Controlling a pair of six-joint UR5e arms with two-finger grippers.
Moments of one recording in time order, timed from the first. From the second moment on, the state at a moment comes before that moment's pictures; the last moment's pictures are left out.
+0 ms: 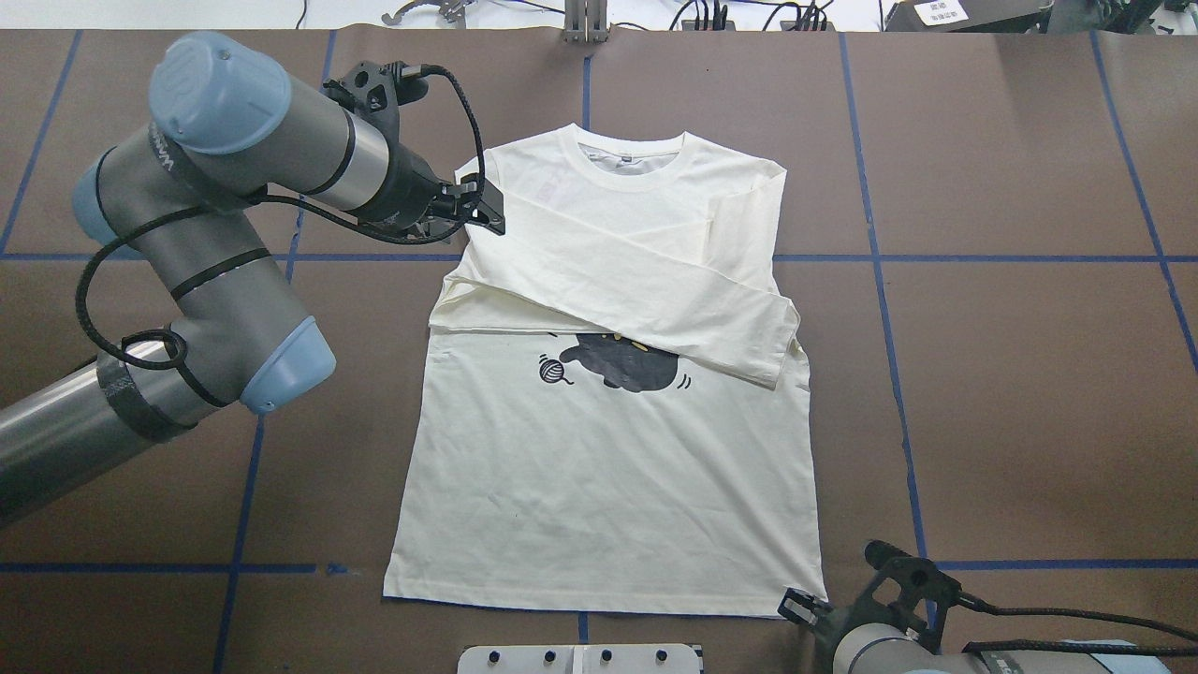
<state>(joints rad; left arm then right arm) -0.76 -2.18 -1.64 -2.06 -2.07 -1.23 -0.08 -1.55 2.17 -1.52 1.30 2.17</state>
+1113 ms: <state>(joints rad) -0.40 -1.78 -2.07 -1.91 -1.69 -1.71 -0.08 -1.57 2.24 -1.52 1.33 2.16</state>
